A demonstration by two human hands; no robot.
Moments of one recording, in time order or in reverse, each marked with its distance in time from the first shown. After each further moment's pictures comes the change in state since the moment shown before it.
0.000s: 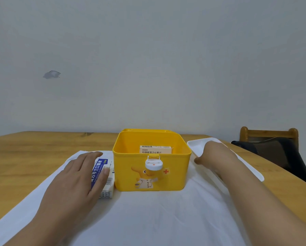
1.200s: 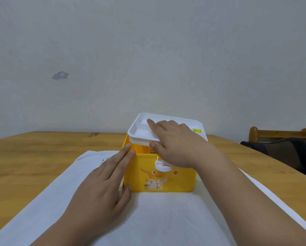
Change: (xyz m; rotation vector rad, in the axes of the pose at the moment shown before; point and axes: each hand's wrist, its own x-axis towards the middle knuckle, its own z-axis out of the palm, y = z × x) left_hand -0.002 0.013 0.011 -0.058 0.018 0.393; right_hand -0.086 -0.105 -0.060 -0.069 0.213 -0.884
